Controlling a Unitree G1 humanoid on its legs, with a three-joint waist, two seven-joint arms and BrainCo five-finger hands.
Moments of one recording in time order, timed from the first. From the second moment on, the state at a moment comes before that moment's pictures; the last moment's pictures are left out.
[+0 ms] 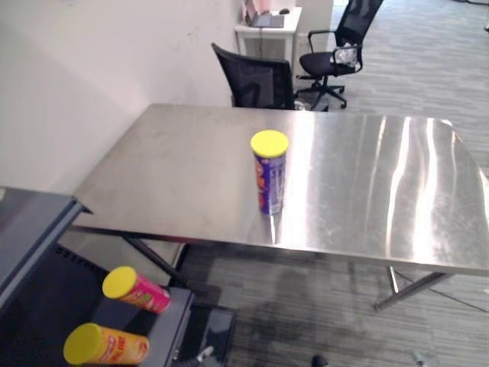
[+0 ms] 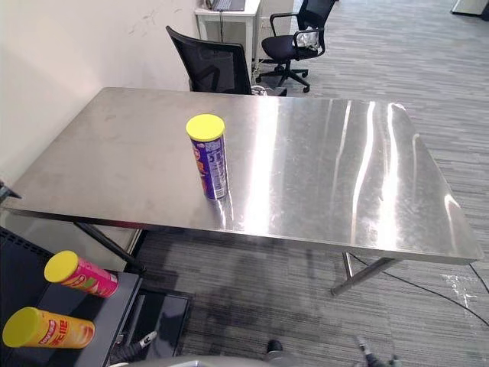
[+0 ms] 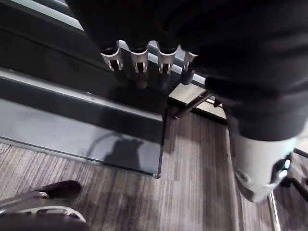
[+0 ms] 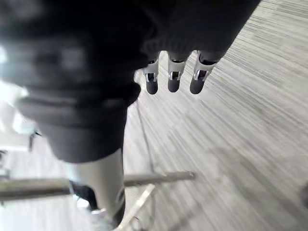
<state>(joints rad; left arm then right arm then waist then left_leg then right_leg) 0.19 0.12 0.08 1.02 0.01 -0.17 0.35 0.18 -0.19 -0.59 0.95 0.46 -0.30 -0.23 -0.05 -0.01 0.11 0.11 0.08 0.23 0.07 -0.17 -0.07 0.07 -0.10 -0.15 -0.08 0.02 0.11</state>
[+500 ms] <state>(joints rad) 0.26 0.12 0.11 0.94 0.07 -0.16 0.34 0.05 -0.38 -0.63 0.13 0.40 -0.34 -0.31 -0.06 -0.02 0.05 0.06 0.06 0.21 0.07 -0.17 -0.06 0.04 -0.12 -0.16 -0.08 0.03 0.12</state>
